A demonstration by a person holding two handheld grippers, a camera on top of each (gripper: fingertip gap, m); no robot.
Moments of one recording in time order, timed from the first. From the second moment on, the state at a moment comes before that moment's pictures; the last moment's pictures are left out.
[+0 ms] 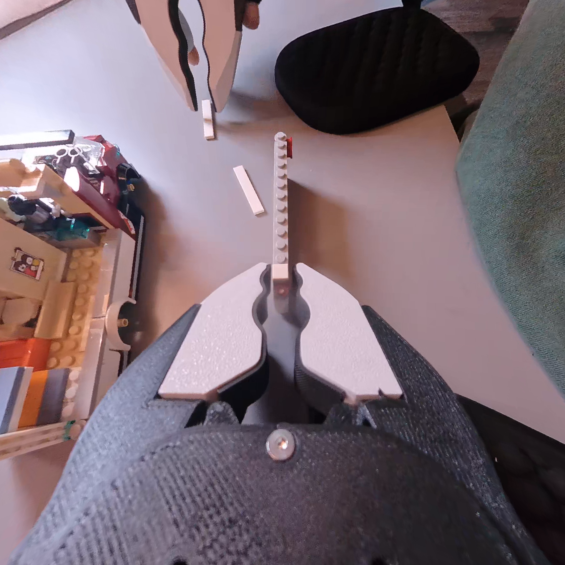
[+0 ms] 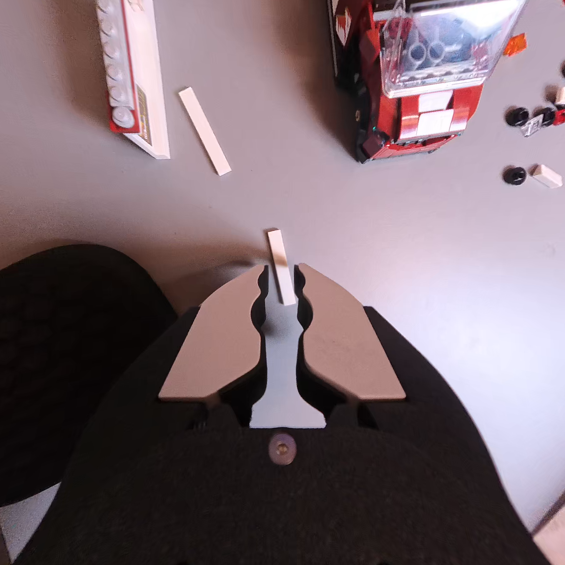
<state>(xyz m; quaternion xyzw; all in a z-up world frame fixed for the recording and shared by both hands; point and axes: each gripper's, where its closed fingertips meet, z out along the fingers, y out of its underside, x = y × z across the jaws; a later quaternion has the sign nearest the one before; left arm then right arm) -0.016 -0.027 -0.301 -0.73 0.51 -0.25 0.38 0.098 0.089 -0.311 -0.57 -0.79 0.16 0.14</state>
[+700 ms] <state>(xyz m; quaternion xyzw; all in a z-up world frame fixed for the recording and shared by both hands) -0.010 -0.012 -0.297 -0.76 0.46 -0.23 0.40 0.006 -0.005 -0.271 -0.53 -0.81 0.22 0.12</state>
